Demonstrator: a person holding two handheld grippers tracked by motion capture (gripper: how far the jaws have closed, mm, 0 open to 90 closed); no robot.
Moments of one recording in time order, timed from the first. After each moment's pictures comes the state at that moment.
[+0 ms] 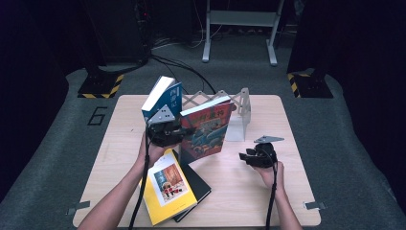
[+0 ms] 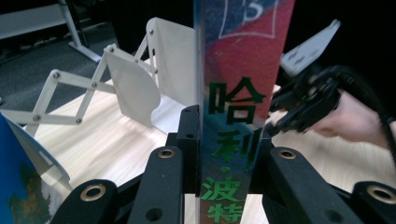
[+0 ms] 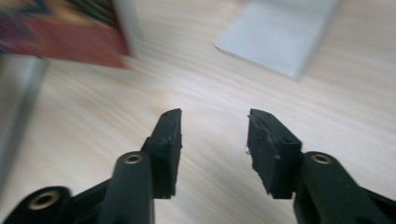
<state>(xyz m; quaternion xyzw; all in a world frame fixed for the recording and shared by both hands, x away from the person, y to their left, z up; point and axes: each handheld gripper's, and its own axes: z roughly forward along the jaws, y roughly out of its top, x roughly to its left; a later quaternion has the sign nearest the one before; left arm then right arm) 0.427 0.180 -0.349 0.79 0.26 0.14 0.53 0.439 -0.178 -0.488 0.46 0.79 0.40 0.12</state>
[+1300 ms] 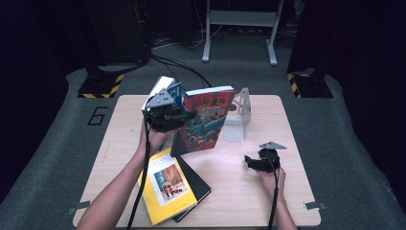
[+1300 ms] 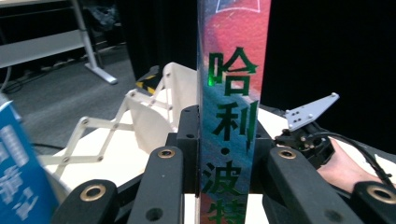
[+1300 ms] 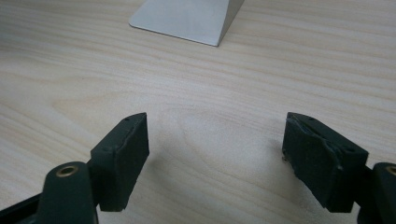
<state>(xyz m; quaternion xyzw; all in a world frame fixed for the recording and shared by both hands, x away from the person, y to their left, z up) 0.440 0.180 -0.309 0.77 0.27 0.17 0.56 0.440 -0.194 -0.527 0.53 0.74 0.37 0.21</state>
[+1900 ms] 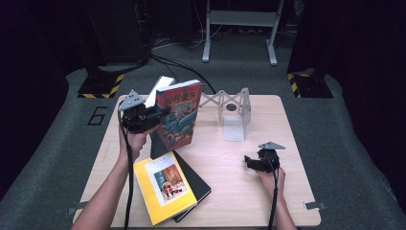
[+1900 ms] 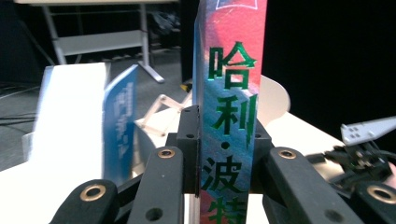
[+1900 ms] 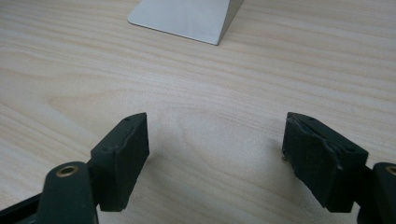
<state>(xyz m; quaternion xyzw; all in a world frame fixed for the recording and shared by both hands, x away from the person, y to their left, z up) 0.434 0.241 -0.317 0.72 0.36 0.23 0.55 0.440 -0.193 -0.527 0.52 0.74 0.36 0.21</state>
